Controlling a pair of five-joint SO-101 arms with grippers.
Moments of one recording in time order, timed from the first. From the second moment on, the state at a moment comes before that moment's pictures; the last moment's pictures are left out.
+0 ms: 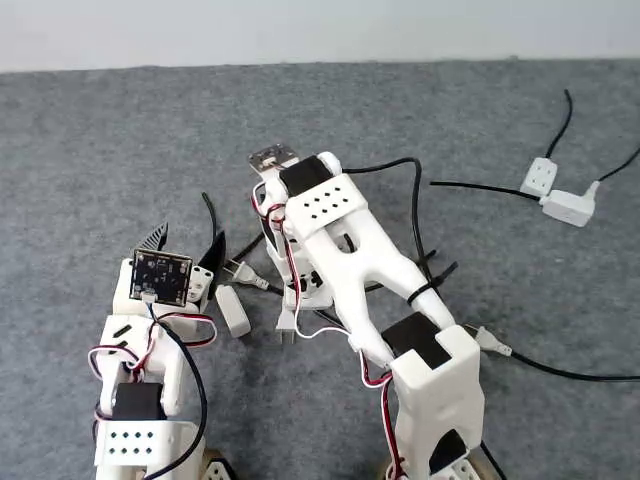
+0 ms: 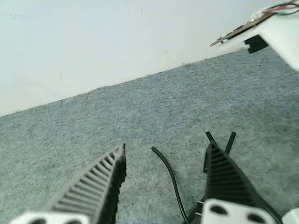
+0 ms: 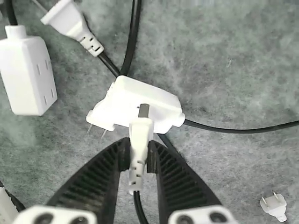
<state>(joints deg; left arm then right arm) -5.5 -80.0 88.7 21.9 -6.5 -34.5 23.4 -20.0 97.6 -3.6</state>
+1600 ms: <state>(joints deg) -5.5 -80.0 88.7 21.9 -6.5 -36.2 23.3 -16.4 95.4 -4.9</state>
